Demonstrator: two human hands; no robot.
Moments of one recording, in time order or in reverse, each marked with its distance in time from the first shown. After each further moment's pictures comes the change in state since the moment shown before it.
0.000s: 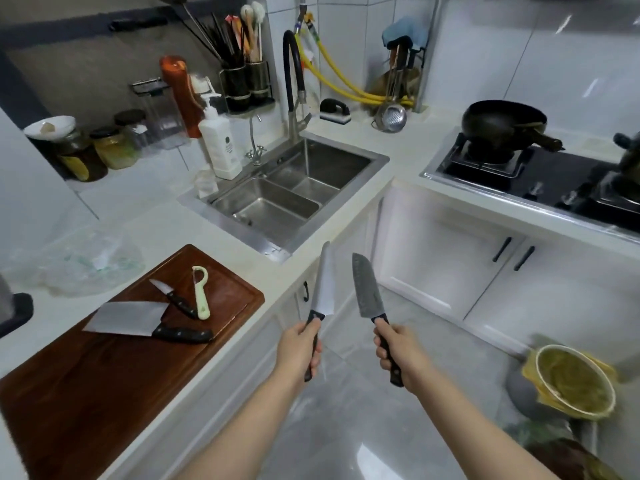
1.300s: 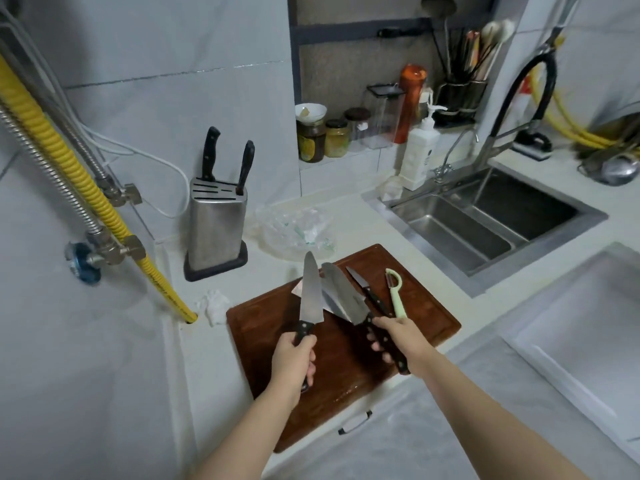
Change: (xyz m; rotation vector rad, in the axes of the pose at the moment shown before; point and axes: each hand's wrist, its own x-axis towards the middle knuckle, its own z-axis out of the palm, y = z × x) left_hand -0.013 -0.041 -0.357 -0.274 0.426 0.037; right_hand 0.008 0.030 0.365 -0.411 -0.385 0.064
